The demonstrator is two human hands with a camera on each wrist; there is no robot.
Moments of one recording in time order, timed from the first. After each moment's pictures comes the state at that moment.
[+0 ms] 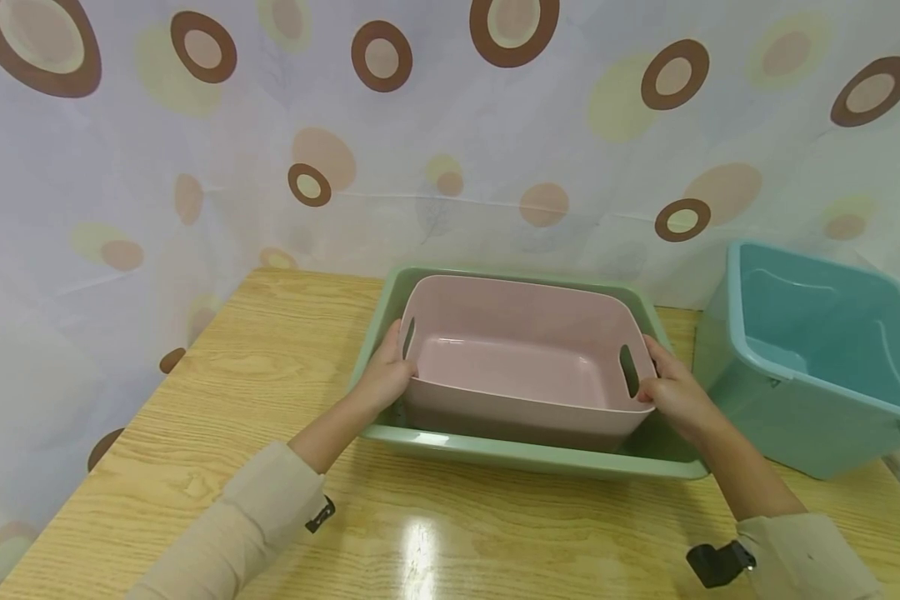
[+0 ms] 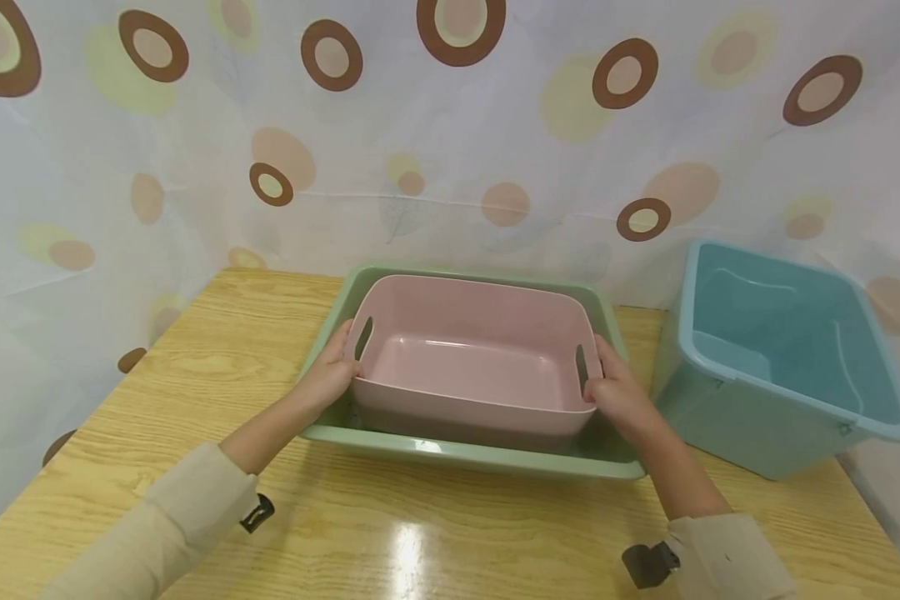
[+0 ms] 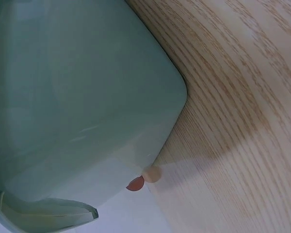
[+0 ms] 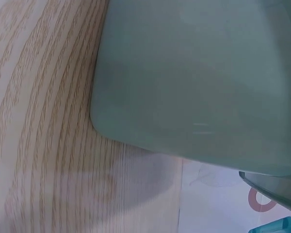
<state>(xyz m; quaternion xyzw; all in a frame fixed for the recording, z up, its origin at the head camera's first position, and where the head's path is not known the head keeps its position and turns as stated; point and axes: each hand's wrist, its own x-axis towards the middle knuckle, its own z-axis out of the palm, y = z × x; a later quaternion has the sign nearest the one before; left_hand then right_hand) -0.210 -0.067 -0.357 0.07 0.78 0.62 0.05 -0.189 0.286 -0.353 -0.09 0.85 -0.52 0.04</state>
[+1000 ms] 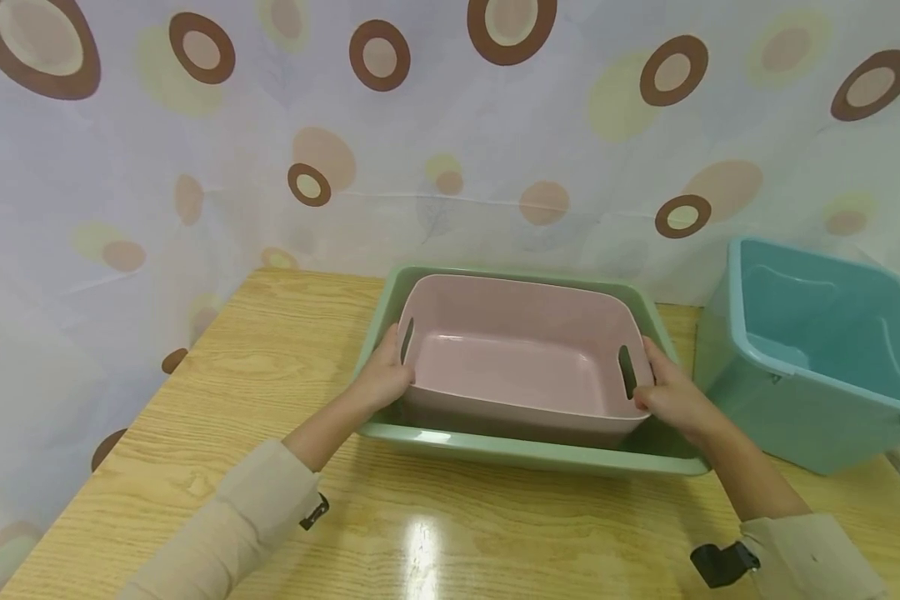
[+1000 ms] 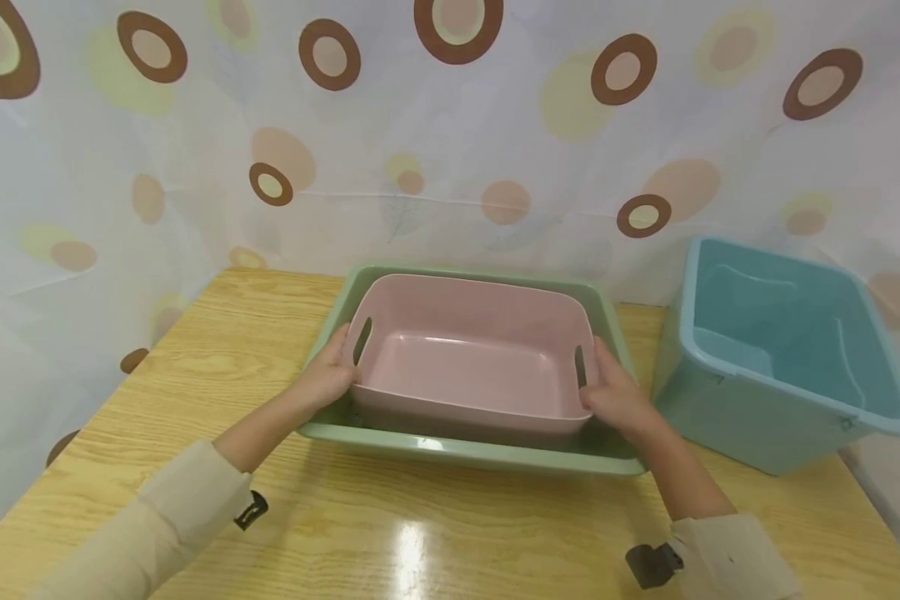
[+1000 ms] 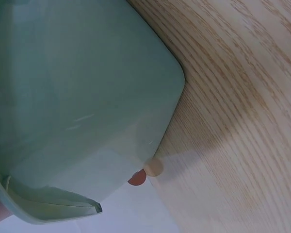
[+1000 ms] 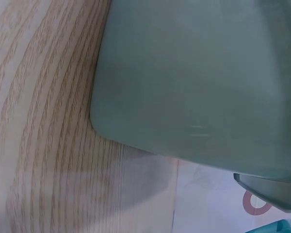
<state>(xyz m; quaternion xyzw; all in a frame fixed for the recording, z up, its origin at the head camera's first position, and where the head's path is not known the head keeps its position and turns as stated) -0.211 -0.073 -0.354 0.09 0.82 0.56 0.07 -0.186 0.283 -0.350 -0.09 0.89 -0.44 0.04</state>
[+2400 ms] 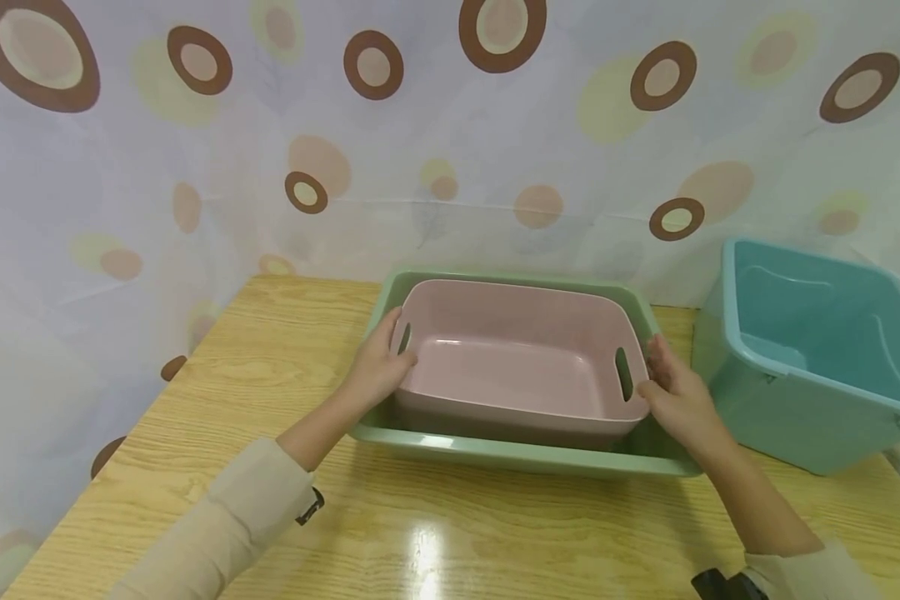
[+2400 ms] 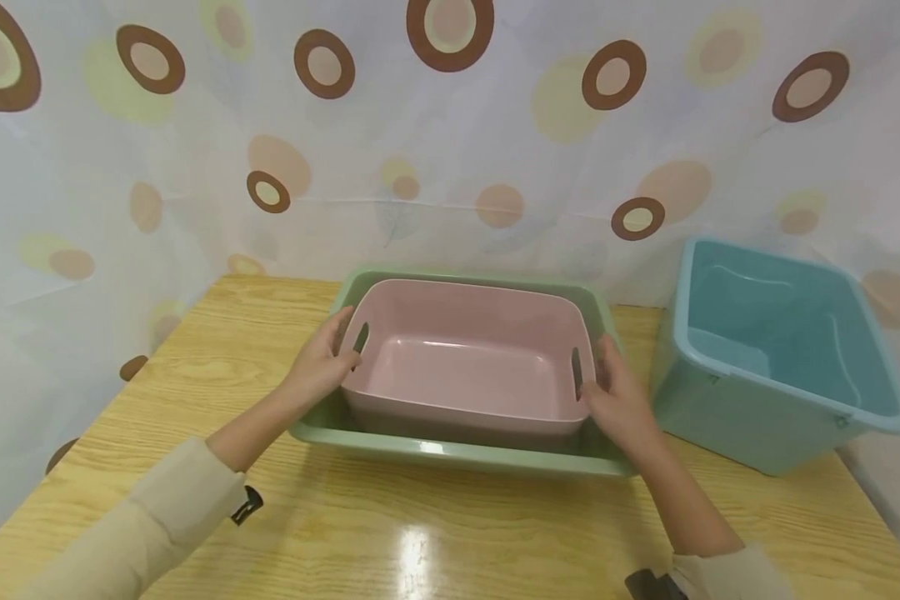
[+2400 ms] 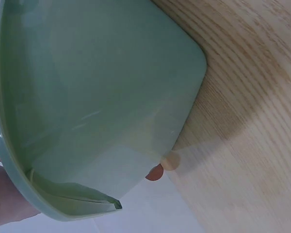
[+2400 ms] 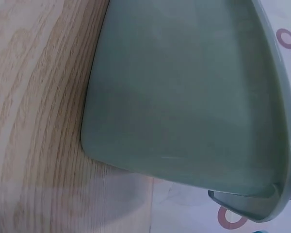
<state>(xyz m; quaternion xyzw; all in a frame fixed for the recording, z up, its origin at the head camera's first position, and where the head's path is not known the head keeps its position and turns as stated) -0.213 -0.071 -0.335 0.07 0.85 0.52 0.03 -0.161 0.275 -0.338 -0.02 0.89 -0.45 -0.02</state>
